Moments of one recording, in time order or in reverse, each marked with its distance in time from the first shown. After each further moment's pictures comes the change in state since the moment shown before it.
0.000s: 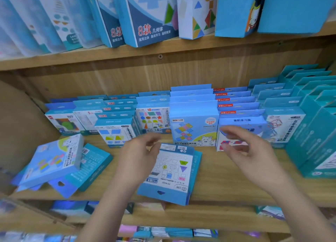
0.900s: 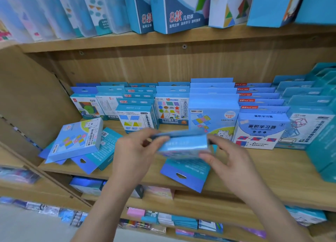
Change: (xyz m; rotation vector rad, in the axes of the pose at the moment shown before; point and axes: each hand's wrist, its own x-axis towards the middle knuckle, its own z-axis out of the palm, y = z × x) left_hand -0.041 -0.012 -0.036 -0.214 0.207 -0.009; right_hand -0.022 -0.026 0.062 0.018 -0.142 -0.171
